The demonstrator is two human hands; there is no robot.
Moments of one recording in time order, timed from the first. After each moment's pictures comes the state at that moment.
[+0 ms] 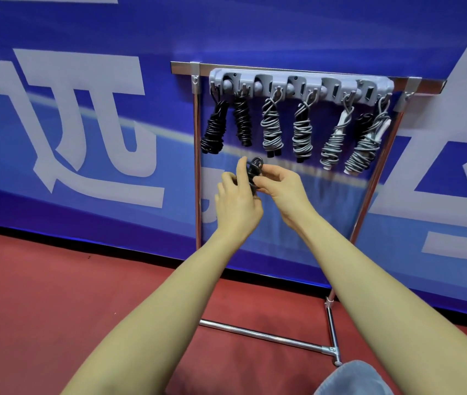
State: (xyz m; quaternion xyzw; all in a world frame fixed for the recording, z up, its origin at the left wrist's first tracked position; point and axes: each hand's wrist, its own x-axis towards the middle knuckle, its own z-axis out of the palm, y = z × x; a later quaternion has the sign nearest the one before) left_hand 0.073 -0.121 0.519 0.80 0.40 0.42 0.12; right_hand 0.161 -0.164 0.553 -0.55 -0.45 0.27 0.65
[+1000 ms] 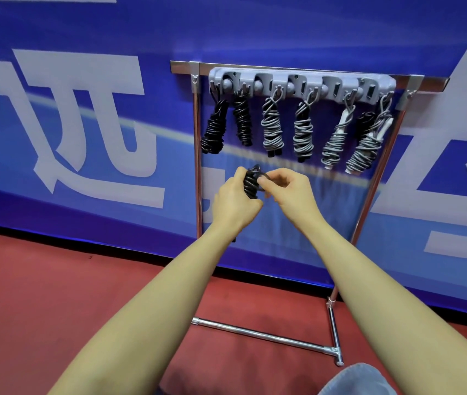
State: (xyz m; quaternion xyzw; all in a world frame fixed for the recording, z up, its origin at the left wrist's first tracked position) left_hand 0.065 -0.113 0.533 0.80 0.39 0.38 0.25; right_hand 0.172 -0.174 0.546 -0.63 -0.48 0.16 0.59
